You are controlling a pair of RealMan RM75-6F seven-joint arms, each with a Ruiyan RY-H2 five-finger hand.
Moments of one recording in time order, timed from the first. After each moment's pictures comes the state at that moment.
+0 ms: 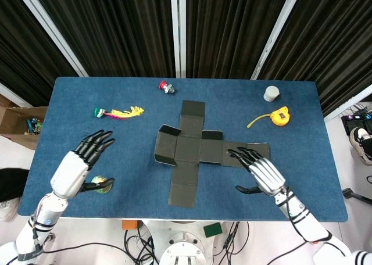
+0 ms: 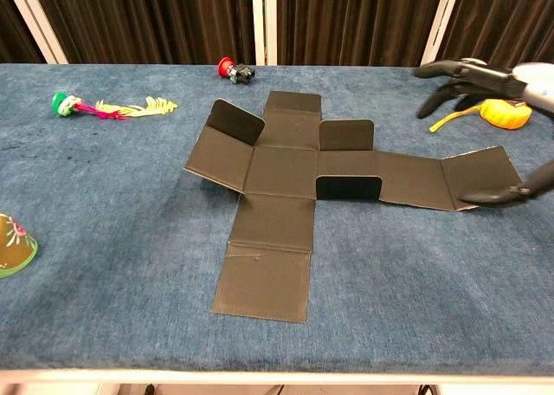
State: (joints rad) left arm -0.31 -1.21 -0.07 -1.71 1.88 1.53 -0.16; right arm 0.42 -1.34 0.05 -1.60 -1.74 1.19 0.17
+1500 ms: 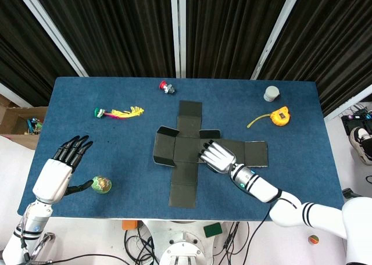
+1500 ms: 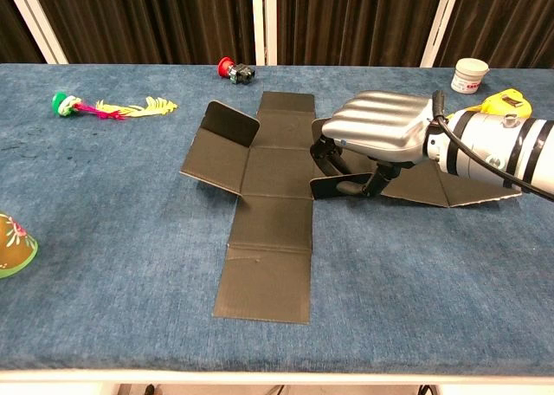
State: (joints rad) left arm -0.21 -1.19 0.00 -1.65 1.75 1.55 0.01; right arm 0.82 -1.57 0.09 -1.31 -1.61 0.83 -0.26
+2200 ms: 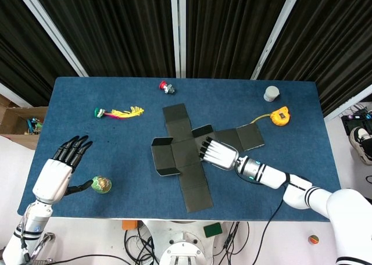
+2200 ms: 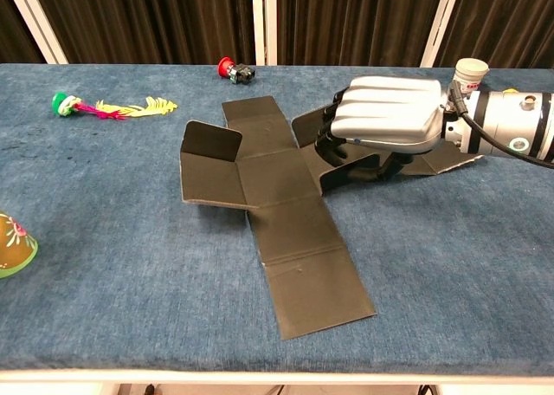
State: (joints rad) left arm -0.21 -1.19 0.00 -1.66 1.74 1.55 0.02; right arm 0.91 -1.61 -0.06 -0.97 -1.90 1.06 -0.01
